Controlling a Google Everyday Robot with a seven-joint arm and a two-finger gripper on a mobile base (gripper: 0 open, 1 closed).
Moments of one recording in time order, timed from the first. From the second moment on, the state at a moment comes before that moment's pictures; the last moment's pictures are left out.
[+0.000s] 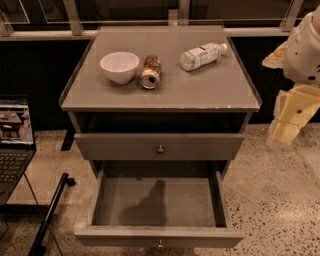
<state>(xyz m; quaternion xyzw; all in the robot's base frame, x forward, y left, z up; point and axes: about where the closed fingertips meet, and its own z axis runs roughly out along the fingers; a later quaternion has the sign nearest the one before) 0.438 -0.217 0.976 -0.60 0.78 -0.03 0.16</state>
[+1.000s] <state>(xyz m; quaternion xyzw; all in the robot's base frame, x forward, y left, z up) 0.475 -0.223 0.974 -0.65 0.74 -0.02 0.16</state>
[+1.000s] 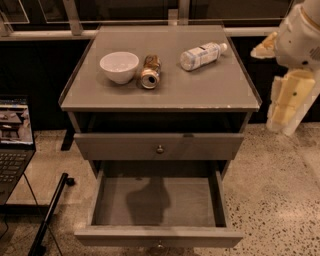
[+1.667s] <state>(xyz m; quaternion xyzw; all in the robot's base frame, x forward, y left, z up) 0.588 -0.228 0.941 -0.73 0.67 0.01 0.15</state>
